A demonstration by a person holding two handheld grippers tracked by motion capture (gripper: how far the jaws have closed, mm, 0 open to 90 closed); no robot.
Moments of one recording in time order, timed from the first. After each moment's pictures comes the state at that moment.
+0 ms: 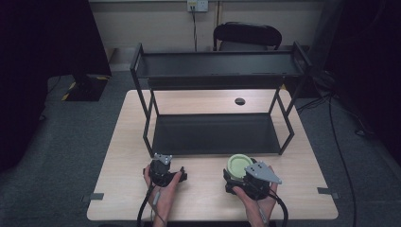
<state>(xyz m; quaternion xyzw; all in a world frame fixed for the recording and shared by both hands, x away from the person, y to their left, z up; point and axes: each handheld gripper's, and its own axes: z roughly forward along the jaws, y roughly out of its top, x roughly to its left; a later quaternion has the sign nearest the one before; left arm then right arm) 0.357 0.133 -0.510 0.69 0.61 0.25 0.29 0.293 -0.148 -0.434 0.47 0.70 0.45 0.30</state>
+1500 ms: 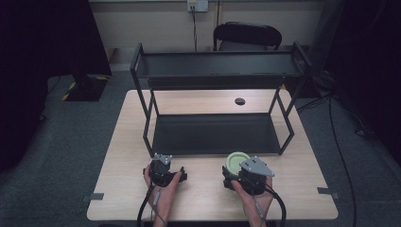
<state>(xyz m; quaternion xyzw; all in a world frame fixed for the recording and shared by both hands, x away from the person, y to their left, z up) 0.357 0.133 -0.510 0.69 0.61 0.25 0.29 0.306 -0.140 -0.431 0.47 0.72 0.42 0.30</state>
